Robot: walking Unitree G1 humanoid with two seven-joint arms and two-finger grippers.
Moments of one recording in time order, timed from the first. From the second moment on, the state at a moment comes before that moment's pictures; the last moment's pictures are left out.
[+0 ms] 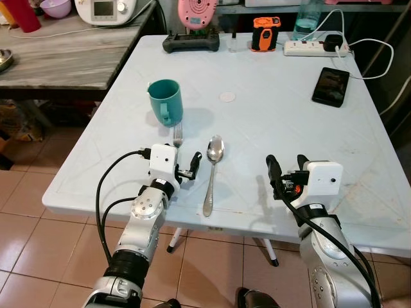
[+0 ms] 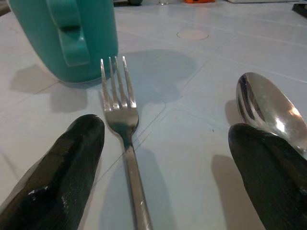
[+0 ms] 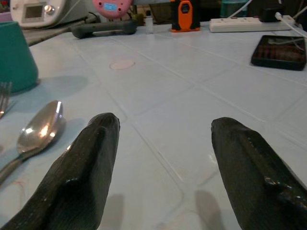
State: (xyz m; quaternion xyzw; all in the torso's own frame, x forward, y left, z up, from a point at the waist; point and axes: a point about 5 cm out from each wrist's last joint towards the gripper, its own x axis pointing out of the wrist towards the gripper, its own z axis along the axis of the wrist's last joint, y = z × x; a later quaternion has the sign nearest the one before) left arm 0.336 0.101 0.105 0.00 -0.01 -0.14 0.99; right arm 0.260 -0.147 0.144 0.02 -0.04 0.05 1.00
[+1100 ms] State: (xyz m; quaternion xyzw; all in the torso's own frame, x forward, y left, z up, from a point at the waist) left arm 0.354 0.119 0.104 -0.01 0.05 -0.06 1.00; right arm 0.262 -0.143 0.145 0.01 -0.04 0.06 1.00
